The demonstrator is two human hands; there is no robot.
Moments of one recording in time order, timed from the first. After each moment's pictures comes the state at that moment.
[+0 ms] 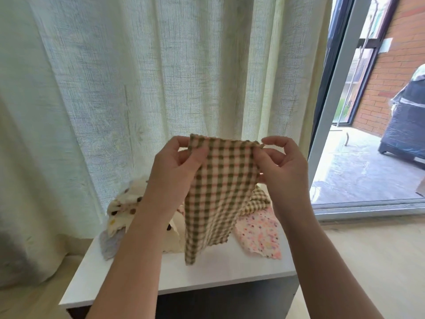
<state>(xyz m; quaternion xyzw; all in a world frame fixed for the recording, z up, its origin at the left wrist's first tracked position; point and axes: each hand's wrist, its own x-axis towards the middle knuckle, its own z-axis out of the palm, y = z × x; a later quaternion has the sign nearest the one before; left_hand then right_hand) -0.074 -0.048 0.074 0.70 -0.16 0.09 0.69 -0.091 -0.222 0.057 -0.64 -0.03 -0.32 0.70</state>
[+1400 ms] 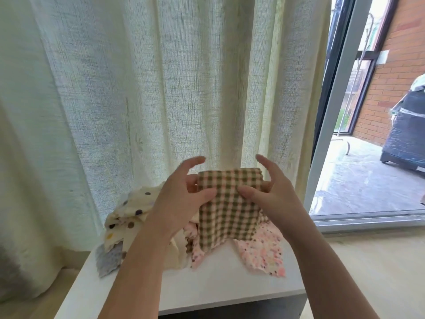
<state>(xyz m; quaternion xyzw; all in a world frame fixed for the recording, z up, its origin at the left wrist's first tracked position) -0.051 -0.049 0.048 0.78 -0.16 0.06 0.60 -0.077 -0.237 0.039 -0.74 -0.02 -0.14 0.66</state>
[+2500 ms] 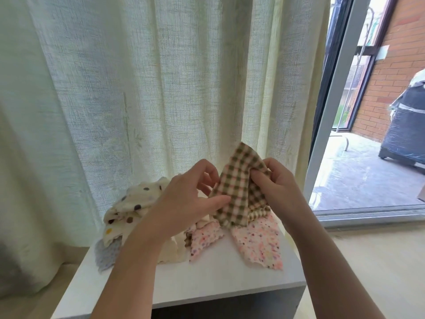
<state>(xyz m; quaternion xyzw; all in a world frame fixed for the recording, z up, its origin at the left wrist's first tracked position) -0.065 -0.048 0.054 0.85 -0.28 0.09 0.43 -0.078 -0.240 0.043 -0.76 -0.03 -0.20 0.62</state>
